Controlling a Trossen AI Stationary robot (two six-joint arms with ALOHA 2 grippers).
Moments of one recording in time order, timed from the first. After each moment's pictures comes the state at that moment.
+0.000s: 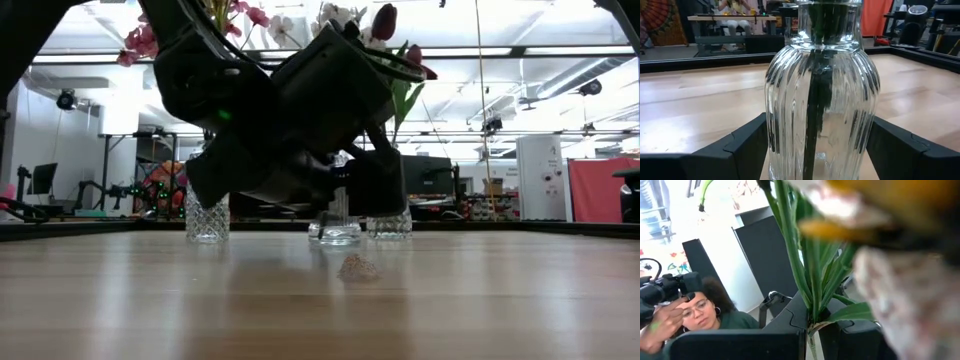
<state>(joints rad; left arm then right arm) -0.28 2.32 1.30 0.15 -1.42 -0.96 -0.61 1.82 2.26 0.21 -1.44 0.93</state>
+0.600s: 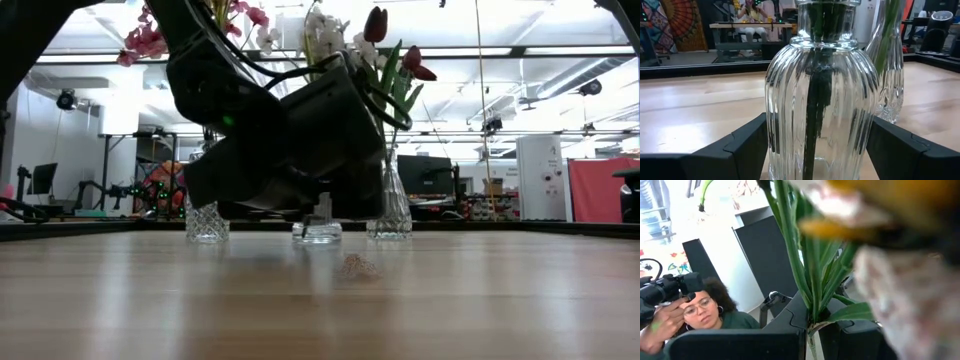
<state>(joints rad) -0.25 2.32 1.29 -0.07 -1.47 -1.17 -0.61 1.82 2.26 0.21 -1.44 0.93</state>
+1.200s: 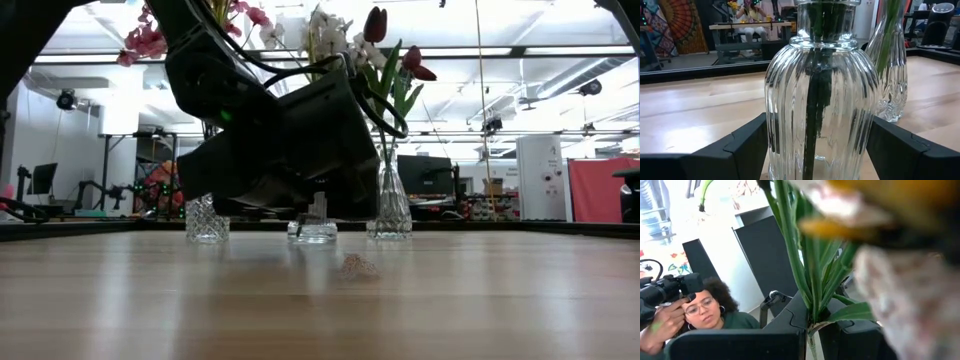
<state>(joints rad) -0.25 2.31 1.29 -0.18 -1.45 -1.23 -0.61 1.82 2.26 0.20 -1.44 0.93</state>
